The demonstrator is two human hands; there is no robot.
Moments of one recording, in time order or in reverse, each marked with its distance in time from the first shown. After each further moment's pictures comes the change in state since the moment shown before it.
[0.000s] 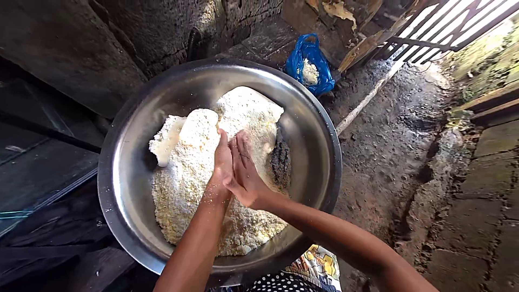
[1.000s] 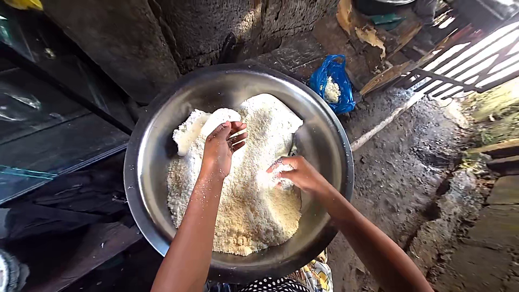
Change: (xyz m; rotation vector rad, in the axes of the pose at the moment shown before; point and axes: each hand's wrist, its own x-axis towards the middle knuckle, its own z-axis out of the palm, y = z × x) left_hand 0.006 0.064 -0.015 0.052 0.197 0.193; right_hand 0.007 0.029 -0.099 0.250 -0.295 0.412
